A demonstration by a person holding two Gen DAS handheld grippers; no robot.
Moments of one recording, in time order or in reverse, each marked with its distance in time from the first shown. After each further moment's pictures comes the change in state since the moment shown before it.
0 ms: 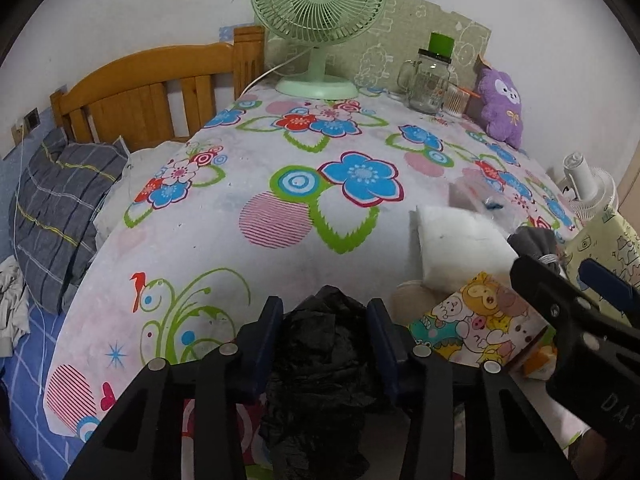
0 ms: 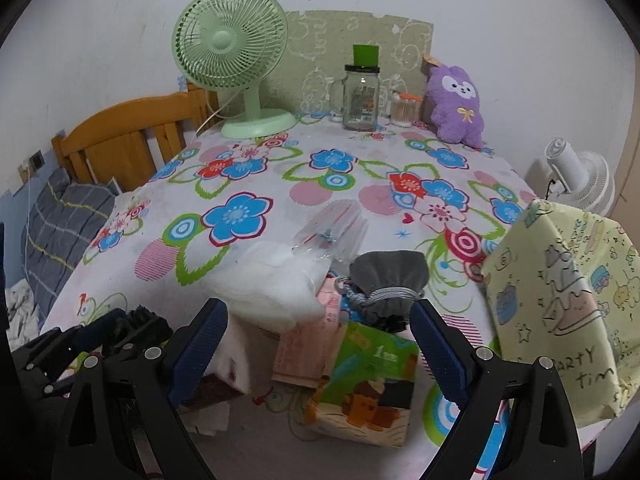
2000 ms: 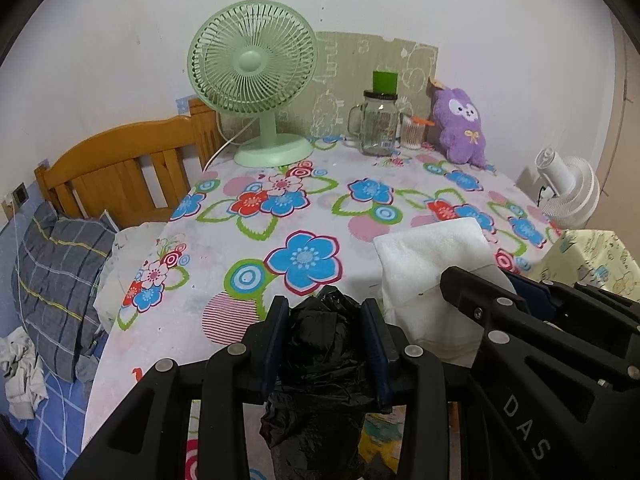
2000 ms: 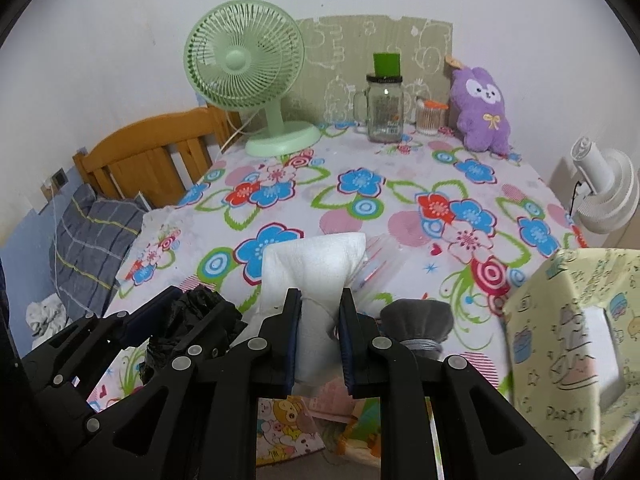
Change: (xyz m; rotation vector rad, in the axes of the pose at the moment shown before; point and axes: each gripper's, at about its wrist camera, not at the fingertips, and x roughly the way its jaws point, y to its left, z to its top) left arm -0.035 -0.056 0.048 0.150 -0.133 -0.010; right arm -0.015 -0.006 0.043 0.034 0.003 0.112
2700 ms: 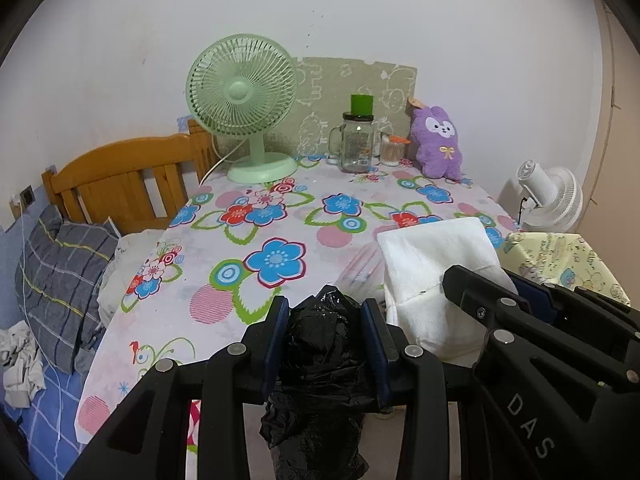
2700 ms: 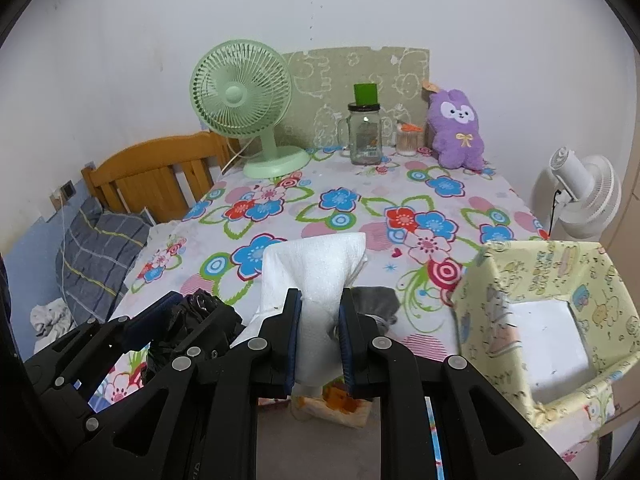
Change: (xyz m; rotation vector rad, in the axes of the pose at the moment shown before) left arm -0.051 -0.042 -0.013 -0.005 -0.063 -0.003; right arm -0.064 -0.031 -0.022 0.005 -0.087 0.001
